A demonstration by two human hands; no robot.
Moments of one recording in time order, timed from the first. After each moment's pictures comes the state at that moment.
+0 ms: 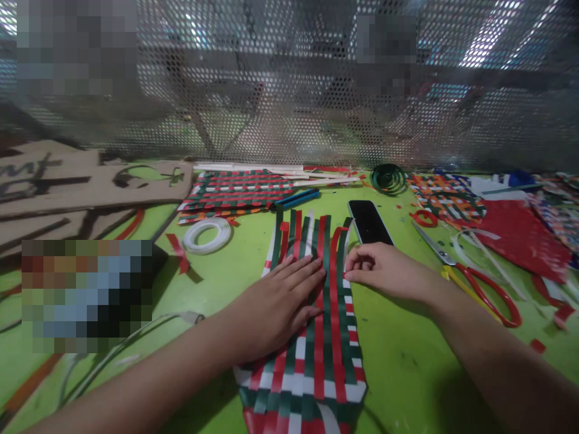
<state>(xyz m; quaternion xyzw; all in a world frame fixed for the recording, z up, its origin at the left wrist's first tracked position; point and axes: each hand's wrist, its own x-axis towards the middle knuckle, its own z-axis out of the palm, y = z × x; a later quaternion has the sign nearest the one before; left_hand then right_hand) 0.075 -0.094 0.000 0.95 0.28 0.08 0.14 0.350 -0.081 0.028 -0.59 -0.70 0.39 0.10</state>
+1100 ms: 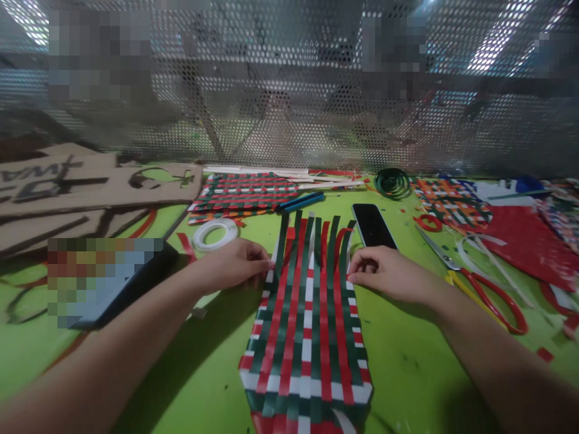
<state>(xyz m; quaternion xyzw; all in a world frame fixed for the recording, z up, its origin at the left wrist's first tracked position) 0.018 -0.031 0.015 0.66 0.57 0.06 0.48 0.347 -0.085 0.029 -0.59 -0.71 0.38 0.10</state>
